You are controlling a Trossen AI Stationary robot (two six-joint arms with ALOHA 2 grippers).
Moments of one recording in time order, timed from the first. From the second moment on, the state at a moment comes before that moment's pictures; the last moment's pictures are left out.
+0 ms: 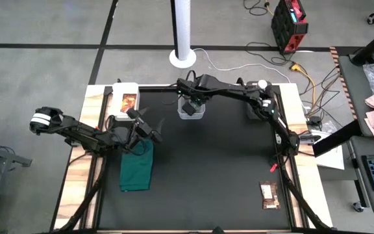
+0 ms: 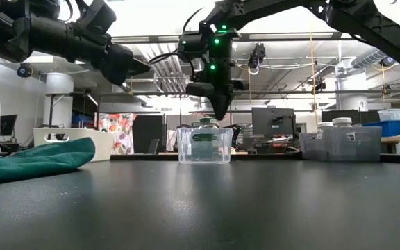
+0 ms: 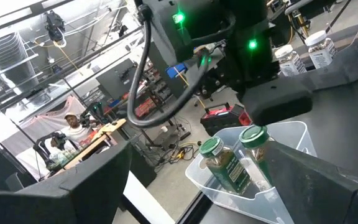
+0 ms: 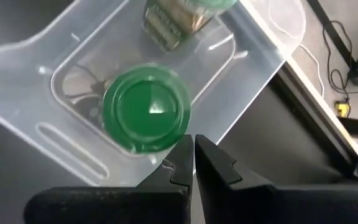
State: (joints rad) left arm -0.13 1.24 0.31 1.05 -0.99 0.67; right arm -0.36 2.28 2.19 -1.30 0.33 0.38
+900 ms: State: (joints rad) left arm -0.13 1.24 0.31 1.05 -0.99 0.67; right arm -0.31 2.28 2.19 -1.21 0.31 0.33
